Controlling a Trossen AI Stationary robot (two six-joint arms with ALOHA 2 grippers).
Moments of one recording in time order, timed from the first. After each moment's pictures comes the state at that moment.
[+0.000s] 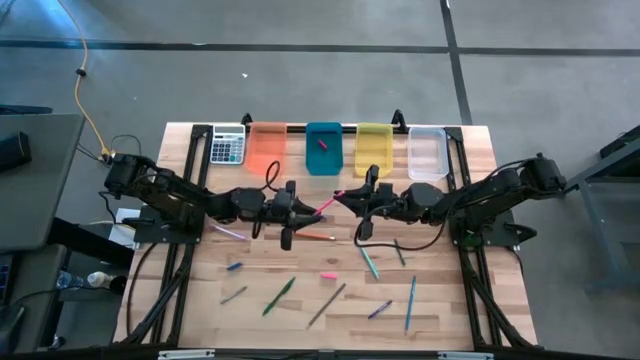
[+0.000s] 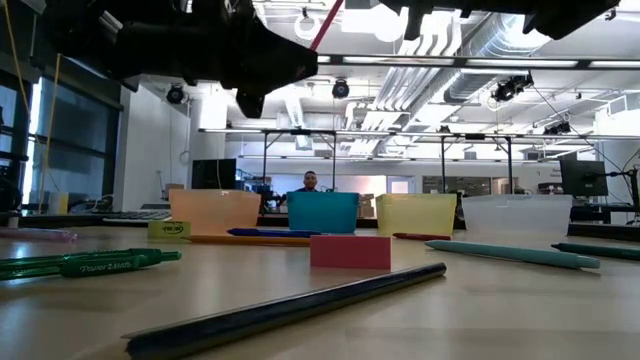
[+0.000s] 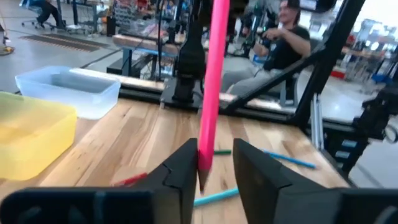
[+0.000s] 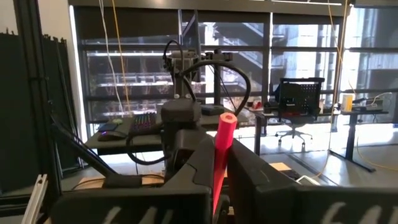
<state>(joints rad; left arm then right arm) 0.03 1.52 0.52 0.91 -0.04 -0.17 0.14 1.39 0.67 0.95 0.27 -0.06</state>
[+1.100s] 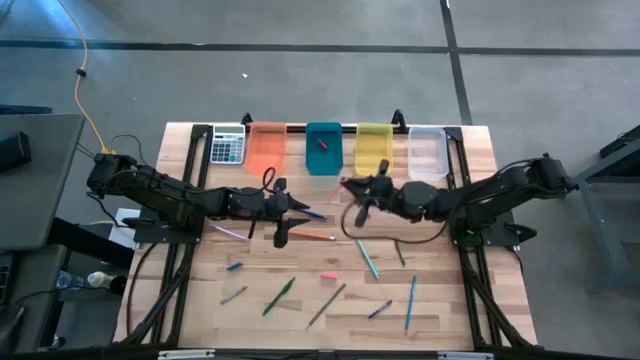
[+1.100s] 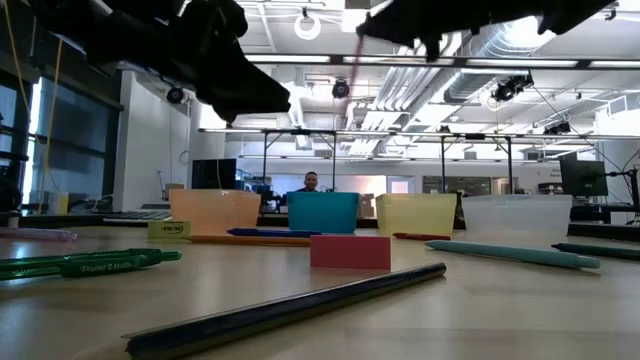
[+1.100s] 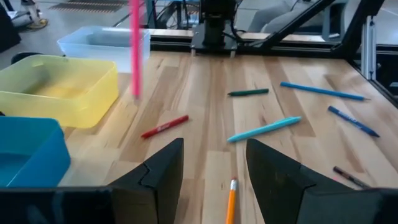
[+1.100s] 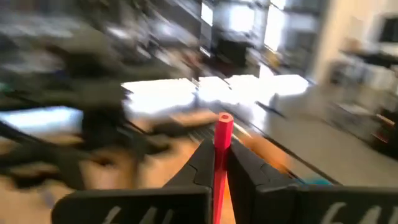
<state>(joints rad) 0.04 1.36 0.52 0.51 -0.14 -0.05 0.11 1.31 0.67 0.64 0.56 -0.03</state>
